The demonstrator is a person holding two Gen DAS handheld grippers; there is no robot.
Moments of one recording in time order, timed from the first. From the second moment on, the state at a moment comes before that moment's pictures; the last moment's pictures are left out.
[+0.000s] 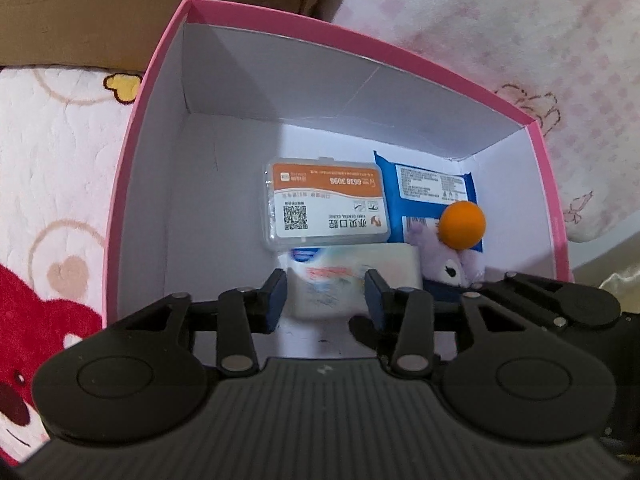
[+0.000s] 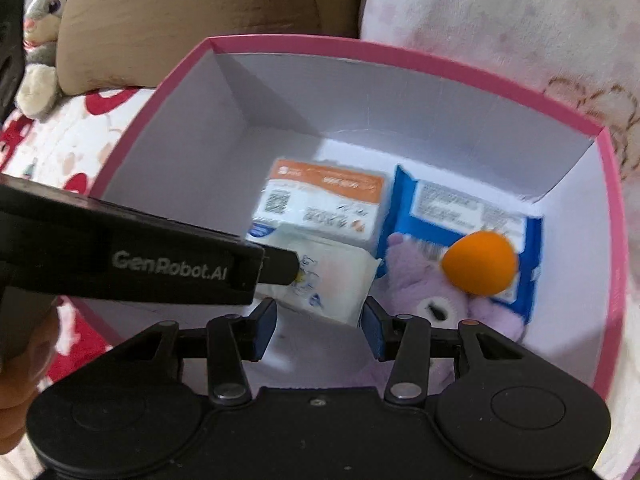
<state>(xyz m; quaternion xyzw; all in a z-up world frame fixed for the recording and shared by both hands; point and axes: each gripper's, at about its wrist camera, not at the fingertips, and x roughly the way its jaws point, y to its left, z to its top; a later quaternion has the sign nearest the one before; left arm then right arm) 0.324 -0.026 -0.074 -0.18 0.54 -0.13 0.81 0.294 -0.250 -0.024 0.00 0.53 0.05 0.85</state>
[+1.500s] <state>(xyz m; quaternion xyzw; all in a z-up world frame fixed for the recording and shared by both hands) 0.102 -0.015 0.100 -0.02 0.49 -0.16 0.86 0.047 -0.226 0.127 -0.02 0.37 0.10 0.92</state>
